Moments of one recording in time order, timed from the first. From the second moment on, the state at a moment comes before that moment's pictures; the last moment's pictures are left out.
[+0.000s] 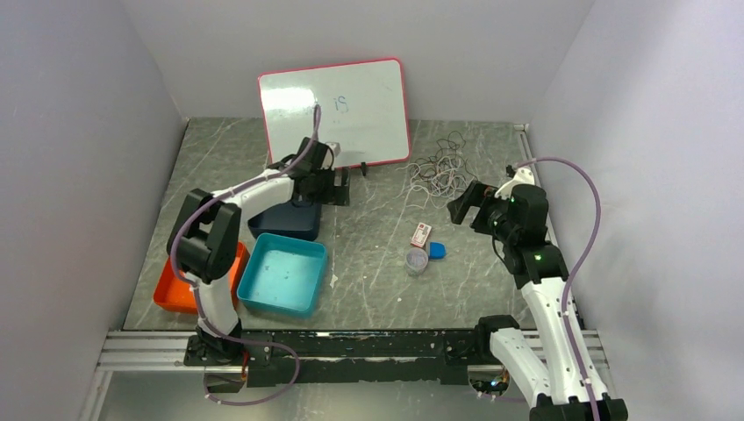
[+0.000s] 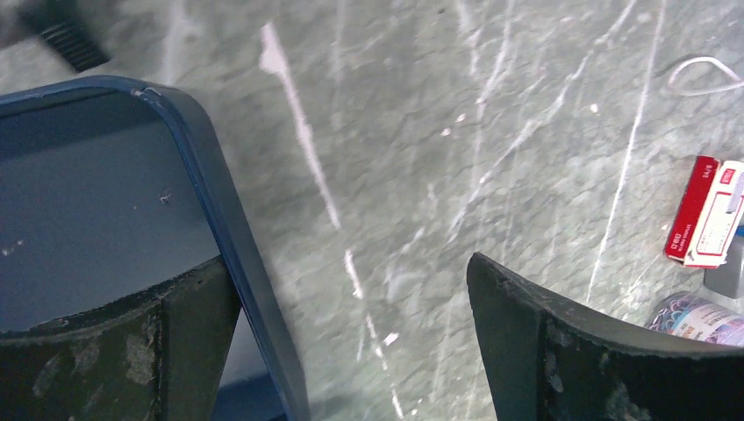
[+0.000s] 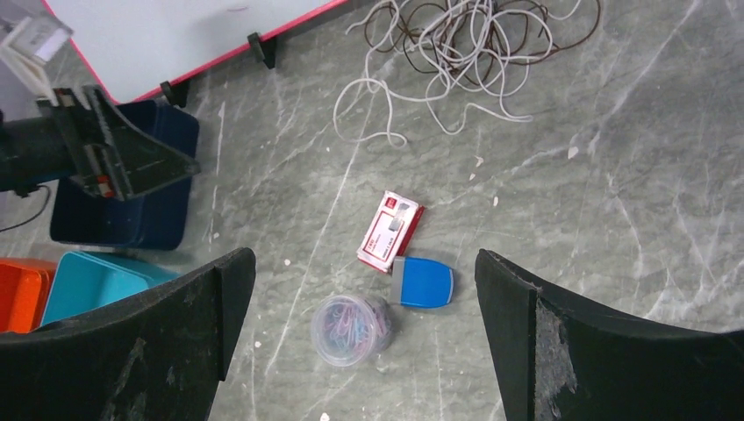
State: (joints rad) left arm -0.47 1.84 1.26 -0.33 0.10 -0.32; right arm 0.09 0.77 0.80 -0.50 -0.14 0.36
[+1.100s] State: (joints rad) left arm -0.79 1.42 1.25 -0.49 -0.23 -0.50; right arm 0.08 0.56 0.74 -0.51 -0.07 0.41
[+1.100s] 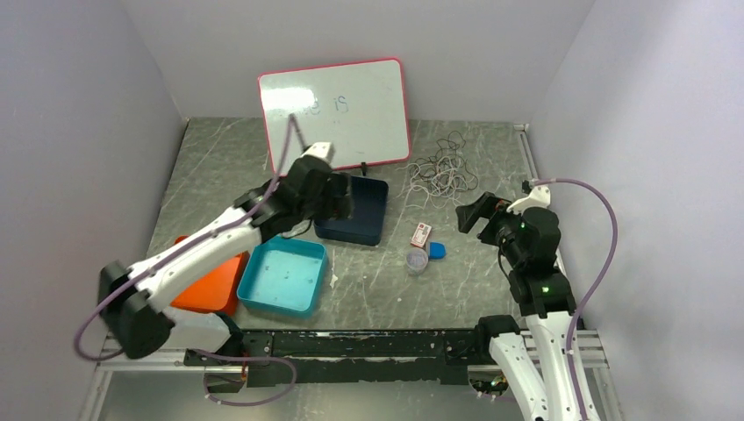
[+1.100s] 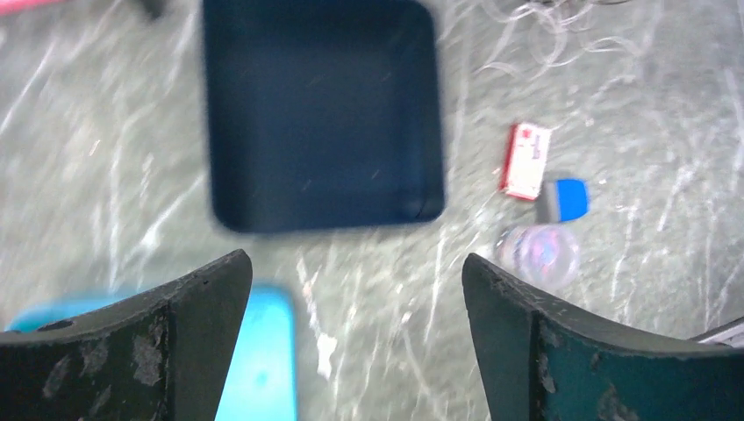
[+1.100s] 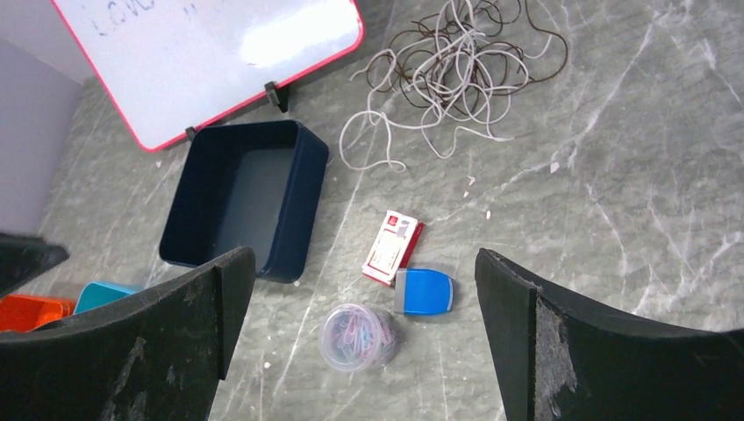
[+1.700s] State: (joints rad) left arm -0.79 1.01 0.87 -1.22 -0.69 -1.36; right arm 0.08 0.59 0.69 -0.43 -0.19 0.42
